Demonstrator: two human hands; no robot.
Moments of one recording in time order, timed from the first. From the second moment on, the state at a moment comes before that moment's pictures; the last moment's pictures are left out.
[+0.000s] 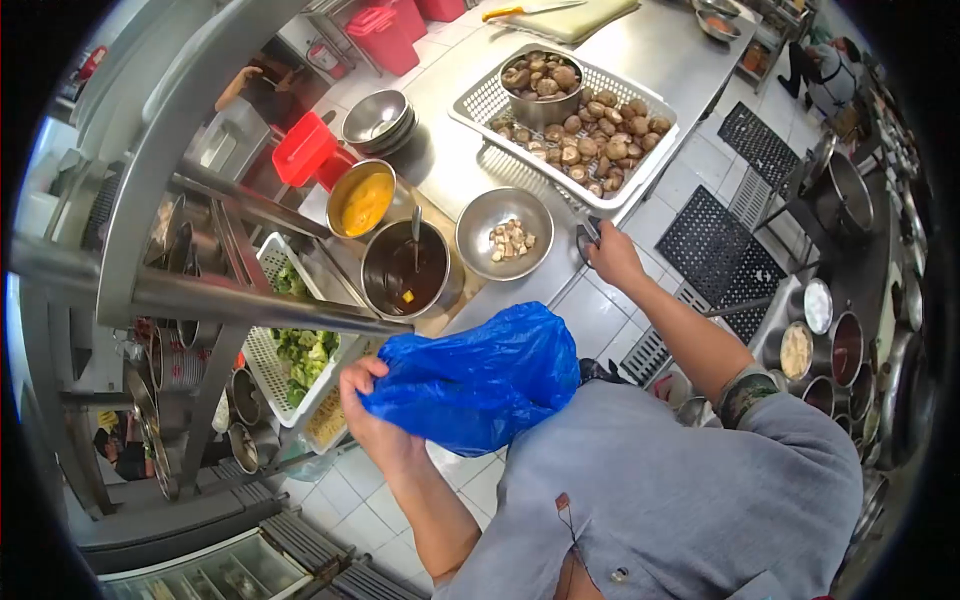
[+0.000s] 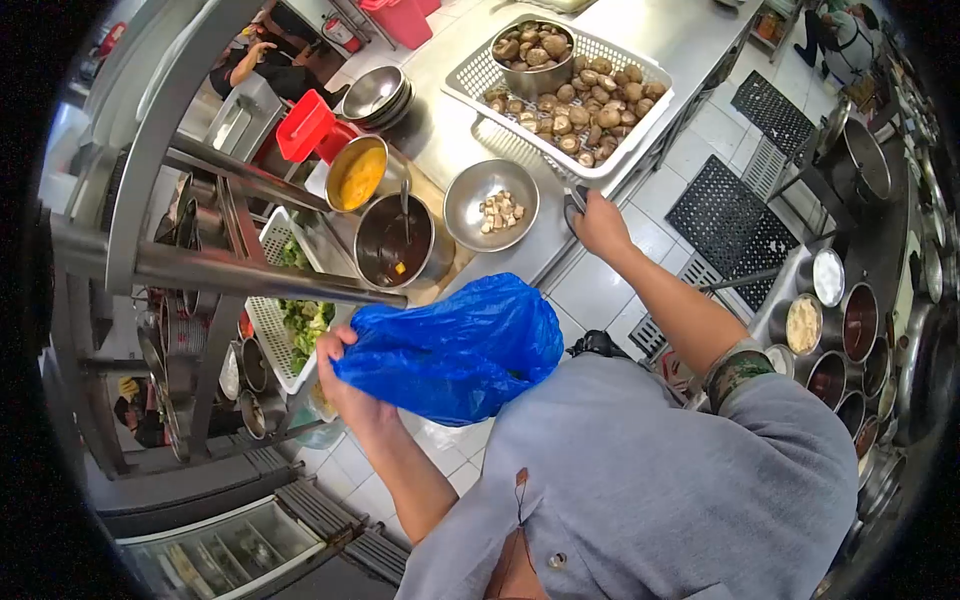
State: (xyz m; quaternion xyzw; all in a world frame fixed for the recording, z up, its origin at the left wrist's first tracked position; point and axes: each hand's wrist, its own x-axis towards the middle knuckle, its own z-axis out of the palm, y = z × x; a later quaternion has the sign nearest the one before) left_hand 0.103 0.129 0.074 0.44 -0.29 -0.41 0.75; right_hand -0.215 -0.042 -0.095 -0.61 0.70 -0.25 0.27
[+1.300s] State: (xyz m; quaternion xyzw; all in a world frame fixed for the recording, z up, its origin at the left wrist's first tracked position) left_hand 0.164 0.188 0.090 0.63 -0.77 -0.09 0.05; right_hand -0.140 -0.016 0.106 -0.80 0.38 -0.39 0.22
